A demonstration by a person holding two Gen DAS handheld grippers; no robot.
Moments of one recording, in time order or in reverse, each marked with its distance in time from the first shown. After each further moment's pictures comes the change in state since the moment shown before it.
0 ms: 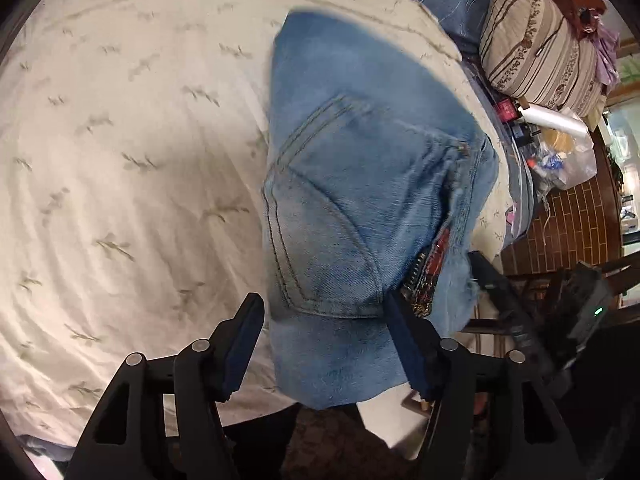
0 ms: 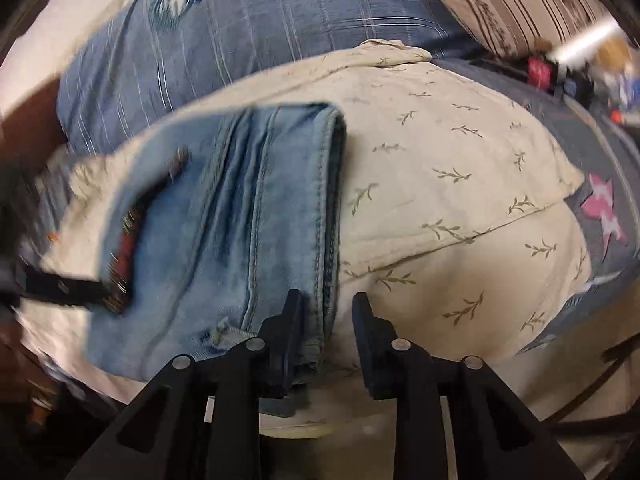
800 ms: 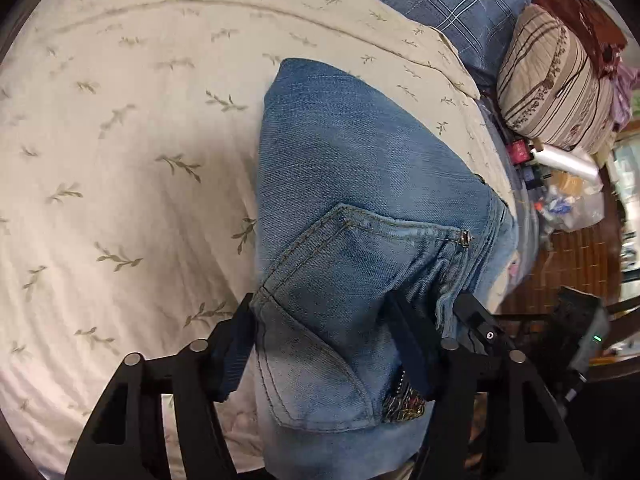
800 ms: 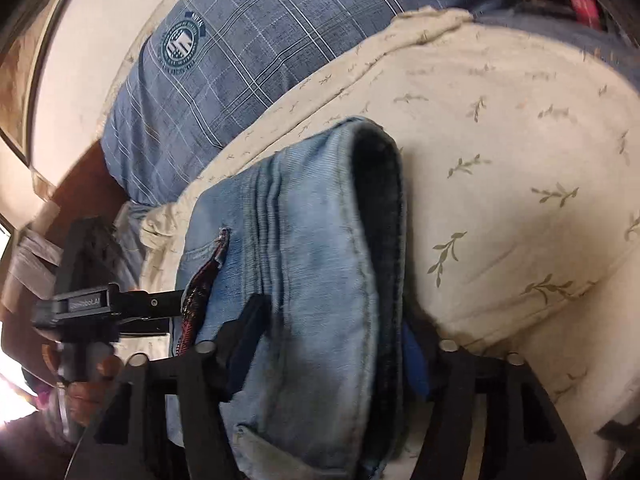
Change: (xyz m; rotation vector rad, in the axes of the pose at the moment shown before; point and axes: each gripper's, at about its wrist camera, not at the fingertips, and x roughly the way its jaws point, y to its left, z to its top) left arm 0.034 -0.002 0.046 -0.079 -0.045 0.010; right arm 0.041 -0.003 0.040 0.107 0.039 0.292
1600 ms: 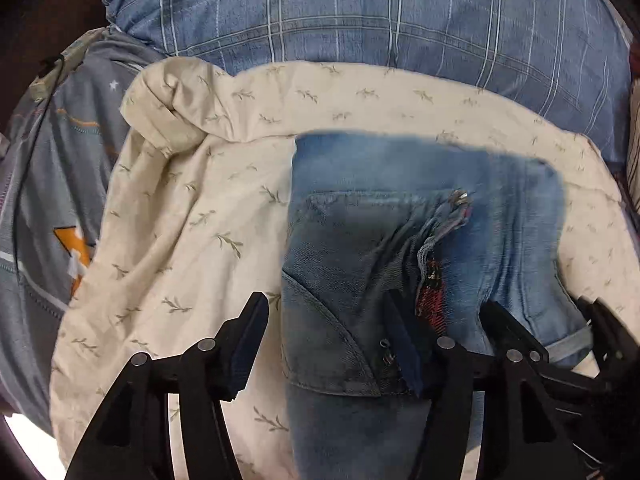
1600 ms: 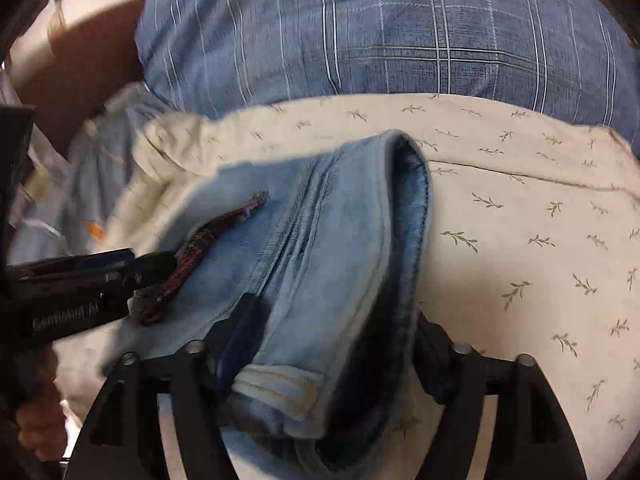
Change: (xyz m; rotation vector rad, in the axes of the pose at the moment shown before) left arm -0.085 0.107 0.011 -0.059 -0.351 0.521; right arm 0.180 0.213 0.038 -0.470 0.104 -0.183
